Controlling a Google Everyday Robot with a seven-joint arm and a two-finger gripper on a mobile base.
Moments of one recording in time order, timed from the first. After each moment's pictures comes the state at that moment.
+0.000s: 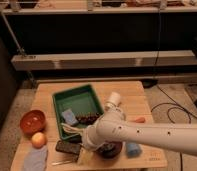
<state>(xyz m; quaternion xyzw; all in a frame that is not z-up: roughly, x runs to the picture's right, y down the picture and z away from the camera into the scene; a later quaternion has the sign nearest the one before) -0.088 0.261 0.670 0.27 -0.33 -0.90 0.07</state>
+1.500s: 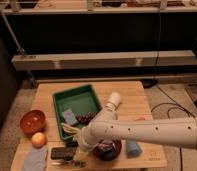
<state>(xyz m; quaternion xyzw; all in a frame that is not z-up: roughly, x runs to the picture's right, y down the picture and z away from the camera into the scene) -0.107 0.274 0.688 0.27 -0.34 -0.90 0.04</state>
